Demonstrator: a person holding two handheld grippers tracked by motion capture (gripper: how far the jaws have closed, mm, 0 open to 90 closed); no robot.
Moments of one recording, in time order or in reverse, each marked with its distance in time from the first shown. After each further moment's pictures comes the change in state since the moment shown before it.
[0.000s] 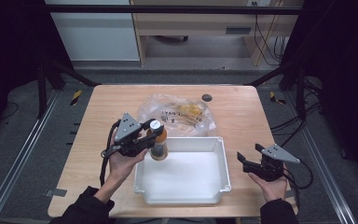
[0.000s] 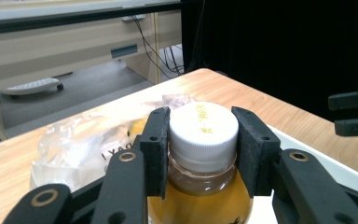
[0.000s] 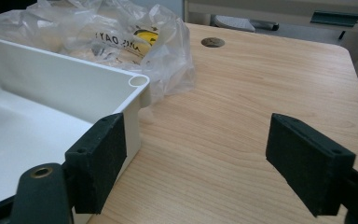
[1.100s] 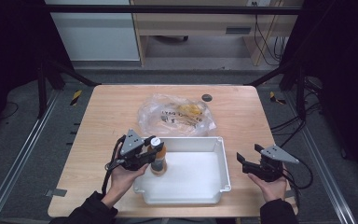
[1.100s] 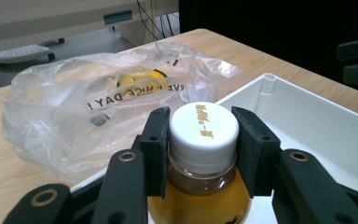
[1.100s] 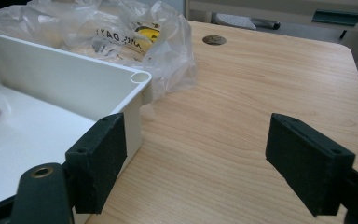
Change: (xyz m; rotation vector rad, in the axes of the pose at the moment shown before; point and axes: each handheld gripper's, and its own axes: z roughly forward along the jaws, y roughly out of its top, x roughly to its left) left arm -0.007 -0.051 0.007 0.110 -0.011 -0.016; right arm 0.002 -0.001 0.000 0.008 0.002 -0.007
